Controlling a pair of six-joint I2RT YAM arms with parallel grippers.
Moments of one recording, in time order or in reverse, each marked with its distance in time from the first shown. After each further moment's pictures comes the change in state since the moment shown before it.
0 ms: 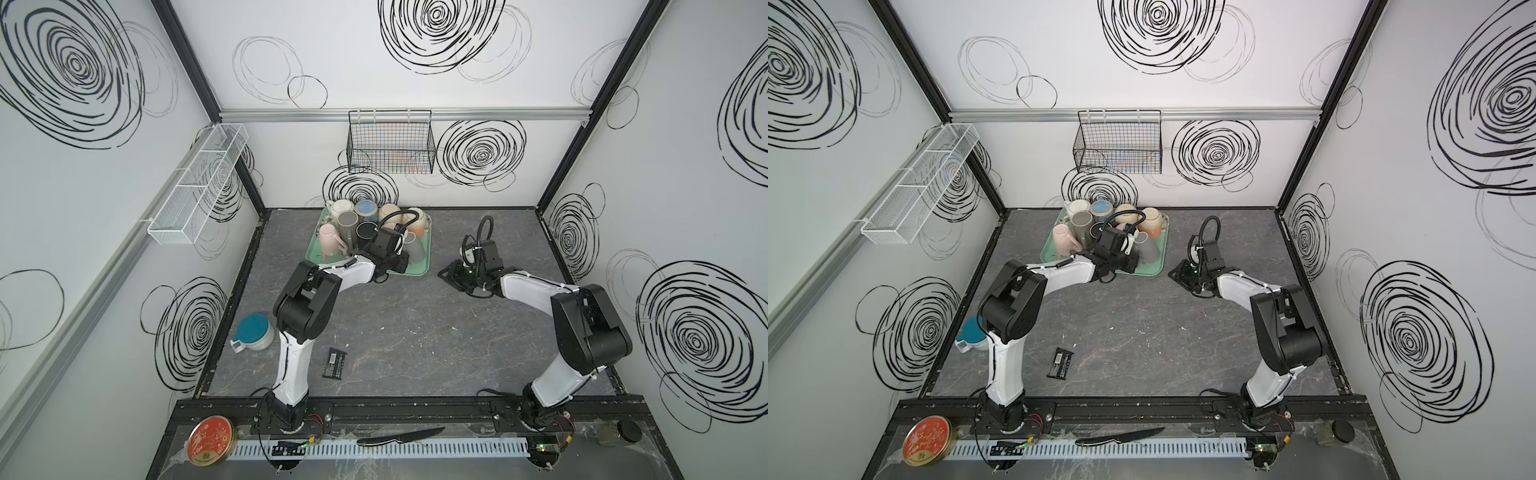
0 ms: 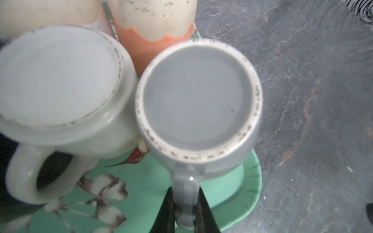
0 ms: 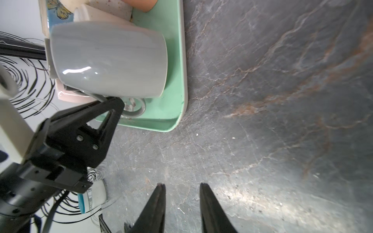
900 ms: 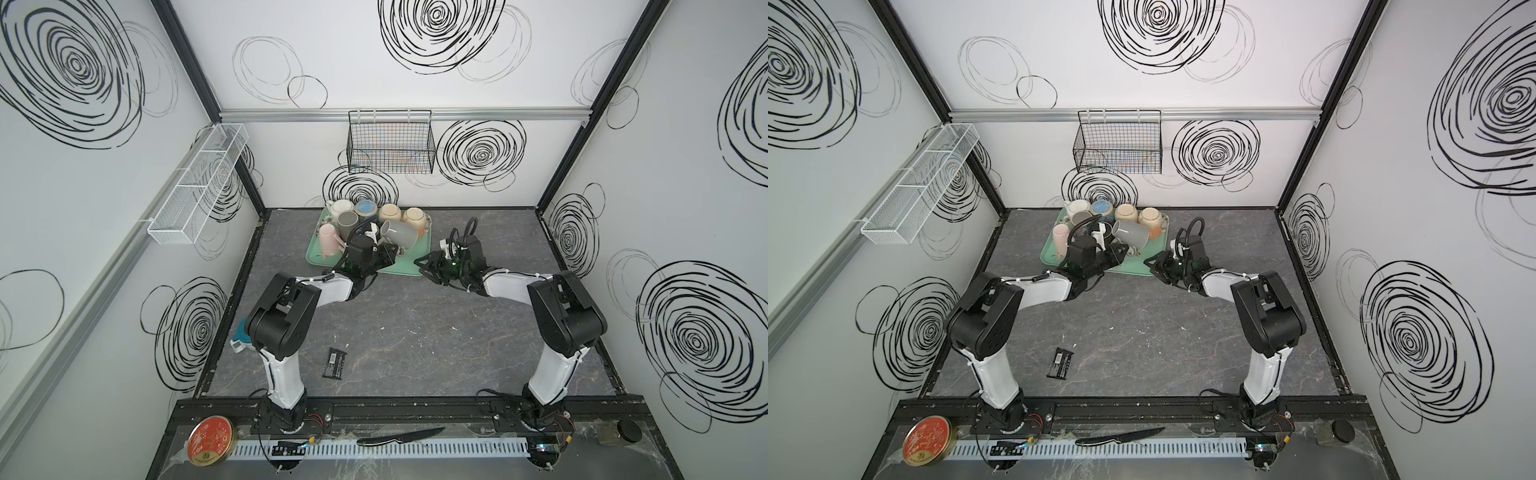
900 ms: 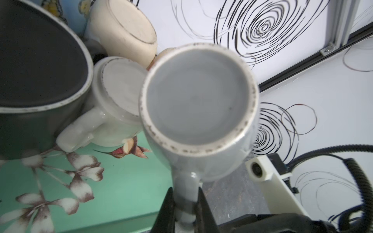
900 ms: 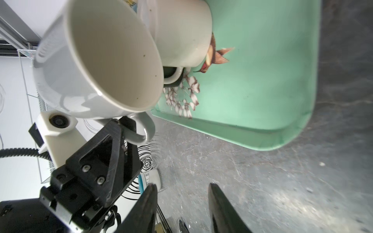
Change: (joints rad) left arm 0.075 -0.211 -0.333 0.513 0.117 -0.586; right arm 0.090 0.160 0.077 0.359 -0.162 0.312
